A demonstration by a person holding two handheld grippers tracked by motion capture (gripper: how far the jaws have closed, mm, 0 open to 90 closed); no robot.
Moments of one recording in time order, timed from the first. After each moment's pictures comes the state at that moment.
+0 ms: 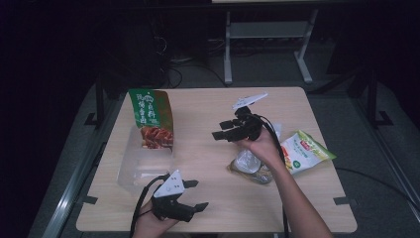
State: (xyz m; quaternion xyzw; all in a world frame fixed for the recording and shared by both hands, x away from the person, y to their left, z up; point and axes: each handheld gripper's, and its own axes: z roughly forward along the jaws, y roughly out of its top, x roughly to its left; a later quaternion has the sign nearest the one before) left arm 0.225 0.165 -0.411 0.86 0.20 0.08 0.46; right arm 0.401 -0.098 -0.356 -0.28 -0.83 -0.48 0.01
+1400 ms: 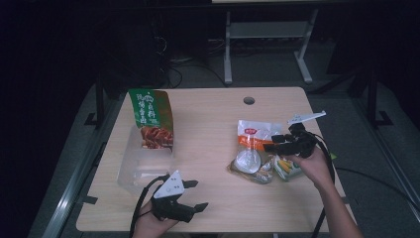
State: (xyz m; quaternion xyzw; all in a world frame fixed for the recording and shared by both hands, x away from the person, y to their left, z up) left arm 0.222 0.164 -0.411 0.86 0.21 0.08 0.47; right arm 0.362 -0.233 -0.390 -0.40 -0.81 -0.43 -0.03
